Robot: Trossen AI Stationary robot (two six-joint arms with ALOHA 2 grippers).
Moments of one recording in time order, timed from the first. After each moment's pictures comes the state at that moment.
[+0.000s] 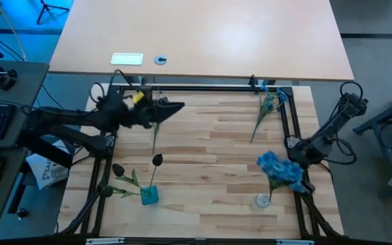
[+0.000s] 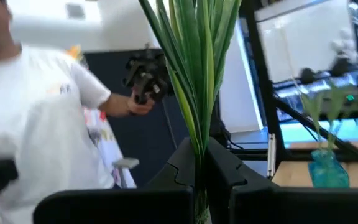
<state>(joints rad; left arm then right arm) 0.02 1.15 0.96 0.54 -0.07 -0.83 0.78 0.67 0.38 0.54 0.12 0.23</state>
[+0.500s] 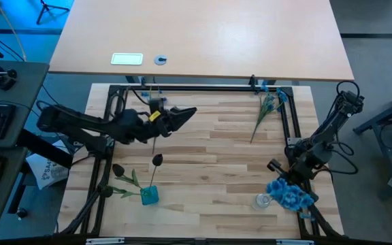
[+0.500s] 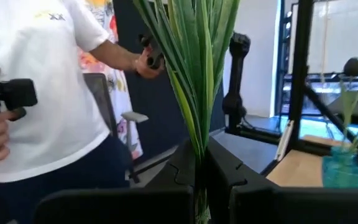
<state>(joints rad) -0.11 1.35 0.96 0.82 -0.37 -0.79 0.85 0.67 0.38 0.42 0.06 0.04</state>
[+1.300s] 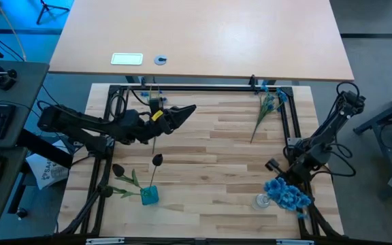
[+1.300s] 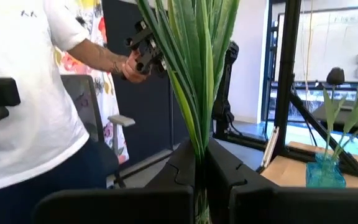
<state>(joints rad) -0.12 1.36 0.96 0.82 -0.46 -0.81 0.85 0.73 0.38 0.49 0.10 0.00</state>
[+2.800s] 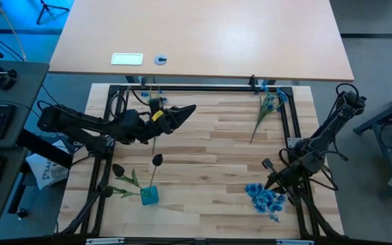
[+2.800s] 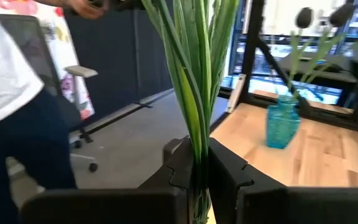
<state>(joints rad) -0.12 1.36 0.96 0.81 -0.46 -0.81 0.85 0.78 0.38 0.32 0.25 0.00</state>
